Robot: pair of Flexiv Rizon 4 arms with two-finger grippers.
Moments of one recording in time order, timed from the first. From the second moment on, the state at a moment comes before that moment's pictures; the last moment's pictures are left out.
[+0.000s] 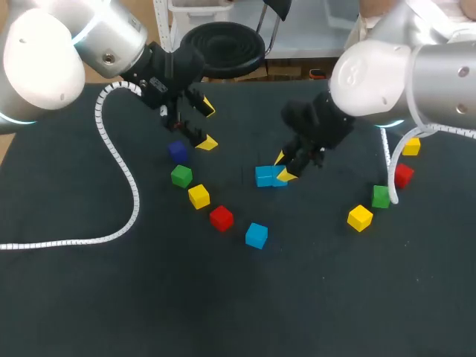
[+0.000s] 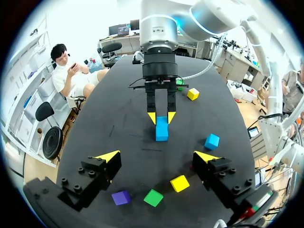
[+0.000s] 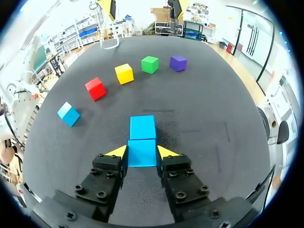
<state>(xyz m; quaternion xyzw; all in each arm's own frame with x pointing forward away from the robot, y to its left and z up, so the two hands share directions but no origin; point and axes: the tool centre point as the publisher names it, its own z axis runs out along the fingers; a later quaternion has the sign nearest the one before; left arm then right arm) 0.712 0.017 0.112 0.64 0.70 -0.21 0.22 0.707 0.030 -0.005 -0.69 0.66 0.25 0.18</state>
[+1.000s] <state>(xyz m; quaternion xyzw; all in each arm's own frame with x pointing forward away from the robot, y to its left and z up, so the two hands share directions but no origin) 0.712 0.017 0.112 0.64 0.70 -0.21 0.22 0.710 0.022 -0.005 -0.69 0.66 0.24 0.17</state>
